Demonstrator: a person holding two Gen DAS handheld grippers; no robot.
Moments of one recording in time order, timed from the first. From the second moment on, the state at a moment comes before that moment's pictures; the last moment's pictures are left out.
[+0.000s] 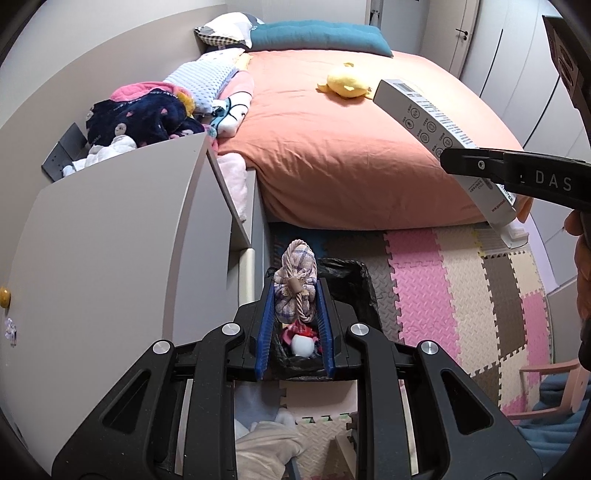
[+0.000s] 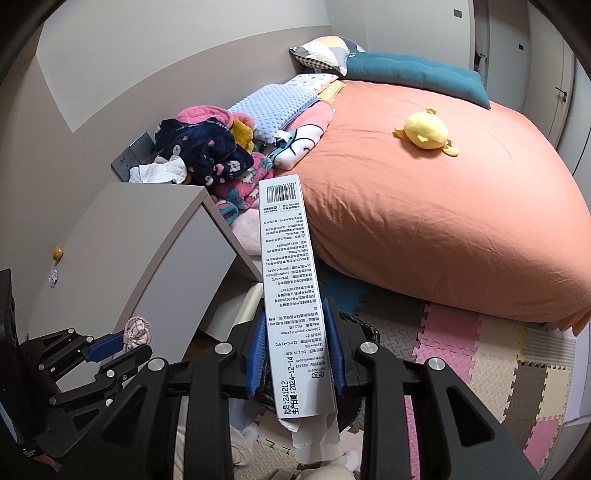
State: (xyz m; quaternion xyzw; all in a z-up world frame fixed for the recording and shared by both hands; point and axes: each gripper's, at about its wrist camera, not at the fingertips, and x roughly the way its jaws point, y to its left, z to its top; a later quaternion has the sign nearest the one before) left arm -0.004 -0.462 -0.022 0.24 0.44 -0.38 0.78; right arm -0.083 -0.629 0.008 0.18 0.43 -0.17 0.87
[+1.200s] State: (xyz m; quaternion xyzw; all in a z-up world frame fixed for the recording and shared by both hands) left arm 0.019 -0.437 -0.016 0.22 0.44 -0.35 0.79; right arm -0.063 -0.621 0.021 0.20 0.40 -0.18 0.87
